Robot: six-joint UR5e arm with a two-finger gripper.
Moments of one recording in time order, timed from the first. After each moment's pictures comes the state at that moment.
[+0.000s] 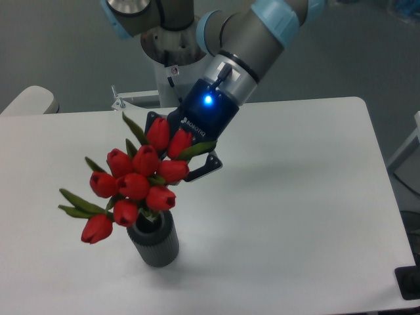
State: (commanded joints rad) arm 2.56 -1.77 -1.58 -0.68 0.46 0.66
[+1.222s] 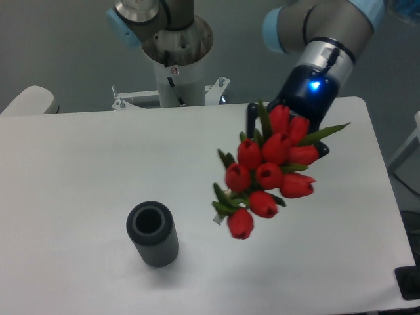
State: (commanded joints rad) arm 2.81 -1.86 -1.56 -0.68 0.32 0.72
